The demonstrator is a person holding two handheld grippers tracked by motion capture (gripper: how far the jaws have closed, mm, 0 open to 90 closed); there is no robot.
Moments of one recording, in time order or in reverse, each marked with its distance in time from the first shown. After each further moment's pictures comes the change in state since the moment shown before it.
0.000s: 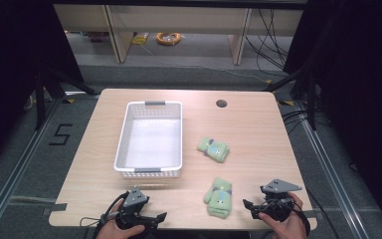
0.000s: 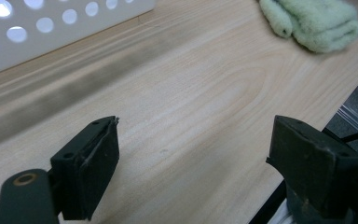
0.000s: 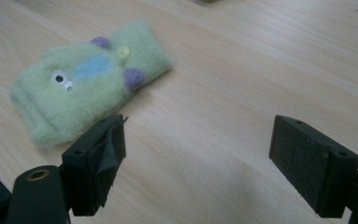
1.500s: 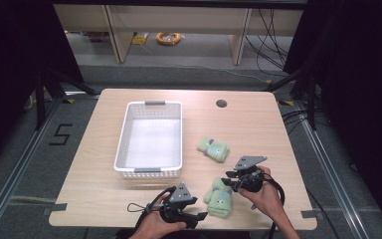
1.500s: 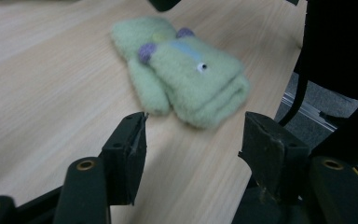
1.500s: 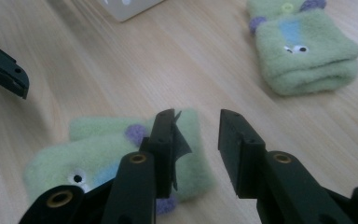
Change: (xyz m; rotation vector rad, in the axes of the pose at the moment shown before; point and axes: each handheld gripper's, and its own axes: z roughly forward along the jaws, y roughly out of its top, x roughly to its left) left arm -0.072 0.055 0.068 -0.025 -0.227 0.160; right arm 0.011 0.074 0.057 0.044 0.196 -0.217
